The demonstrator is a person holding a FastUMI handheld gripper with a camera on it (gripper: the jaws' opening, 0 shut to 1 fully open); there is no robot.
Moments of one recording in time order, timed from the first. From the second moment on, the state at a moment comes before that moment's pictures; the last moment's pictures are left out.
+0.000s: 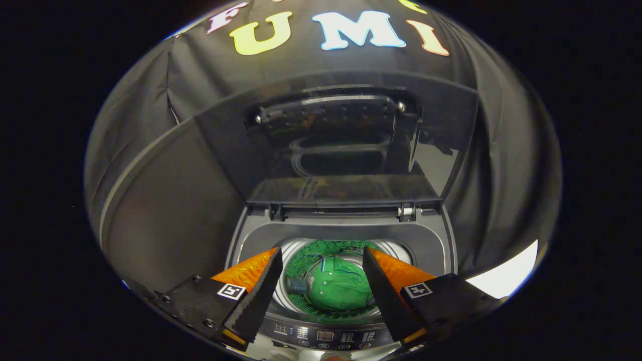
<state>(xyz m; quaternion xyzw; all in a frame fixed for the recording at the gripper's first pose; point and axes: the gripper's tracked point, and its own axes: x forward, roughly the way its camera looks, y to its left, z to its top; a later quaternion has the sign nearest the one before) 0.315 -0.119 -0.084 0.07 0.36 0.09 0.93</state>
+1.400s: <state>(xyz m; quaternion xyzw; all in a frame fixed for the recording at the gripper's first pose) 0.356 -0.119 0.149 0.05 0.15 0.12 0.98</state>
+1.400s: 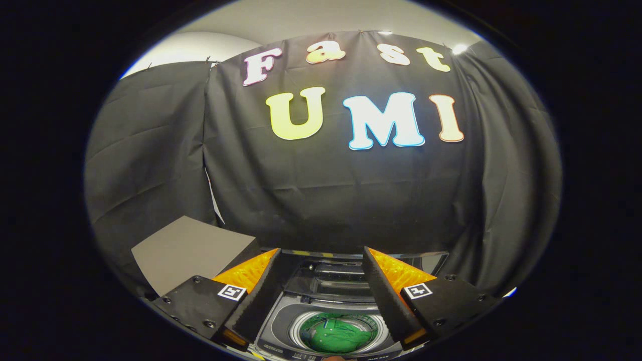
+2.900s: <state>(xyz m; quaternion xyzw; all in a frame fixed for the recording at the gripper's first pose) 0.489 -0.138 0.061 0.07 0.28 0.02 0.96</state>
